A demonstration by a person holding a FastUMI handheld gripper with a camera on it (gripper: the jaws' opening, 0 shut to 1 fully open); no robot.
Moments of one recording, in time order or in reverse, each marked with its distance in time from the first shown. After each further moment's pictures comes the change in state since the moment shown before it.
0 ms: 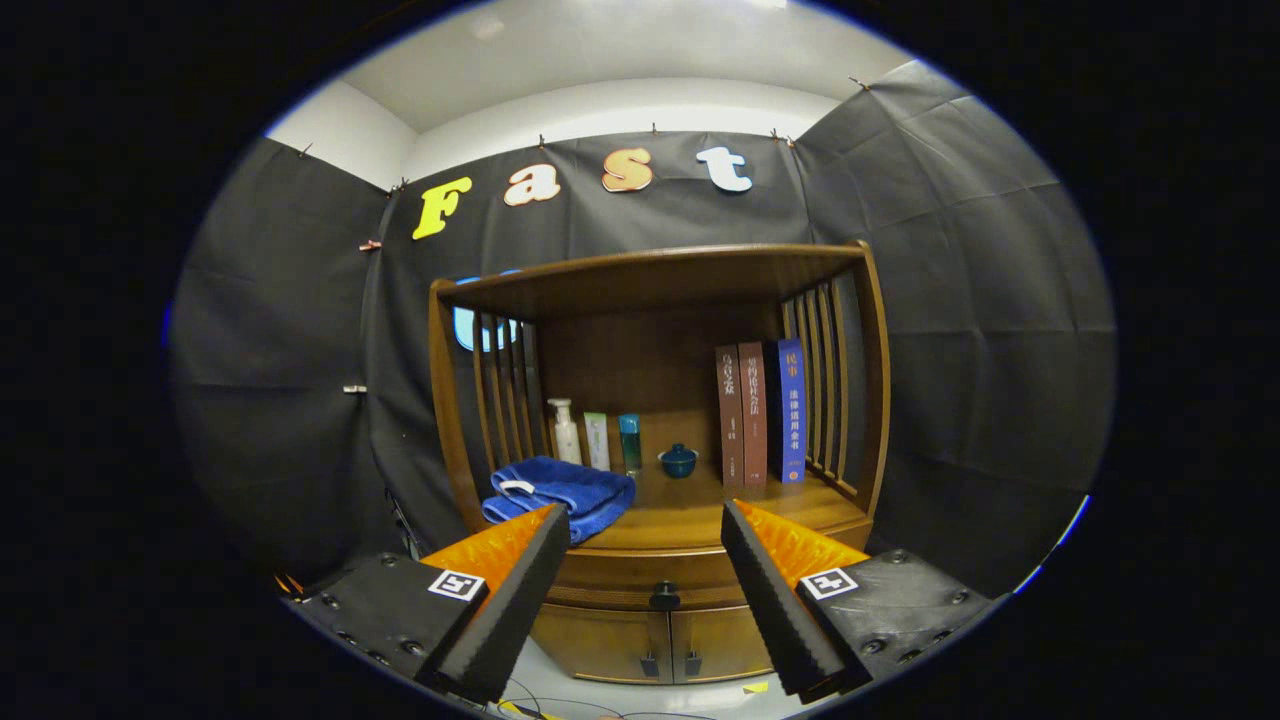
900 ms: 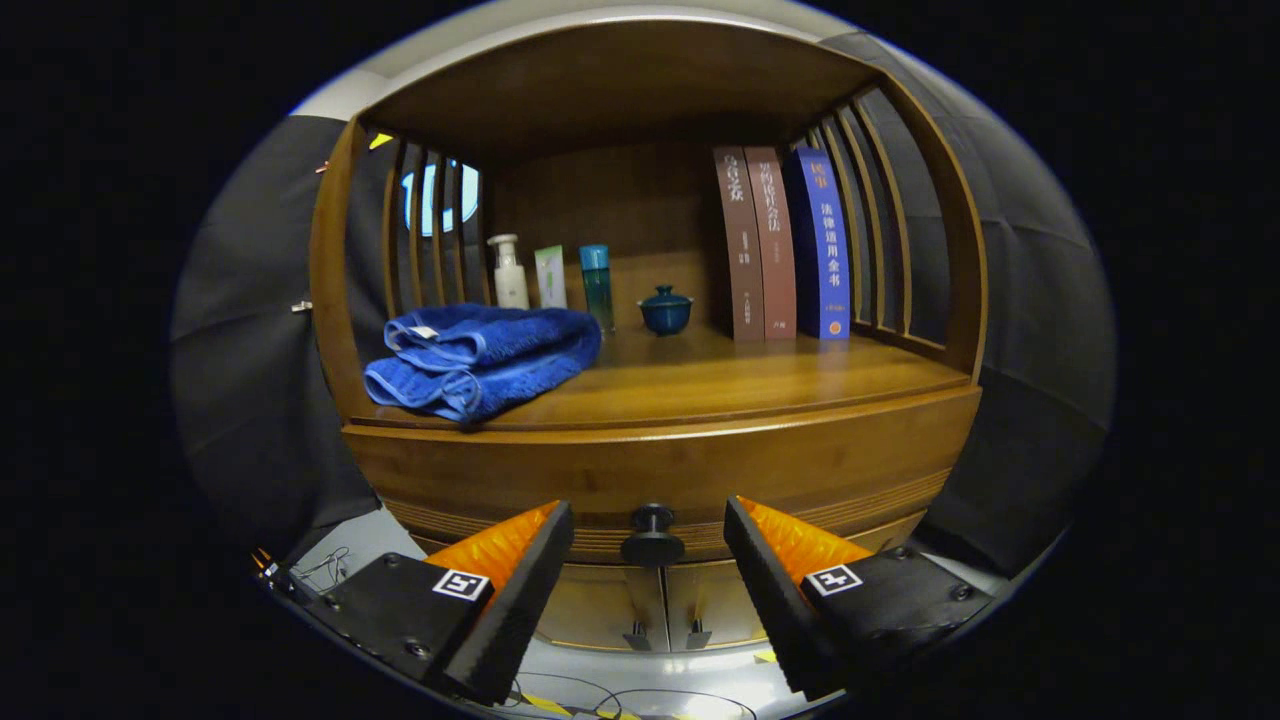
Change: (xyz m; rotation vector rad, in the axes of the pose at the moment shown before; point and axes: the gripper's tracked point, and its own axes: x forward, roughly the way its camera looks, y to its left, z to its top) arm 0.127 -0.024 -0.193 0.009 0.290 -0.052
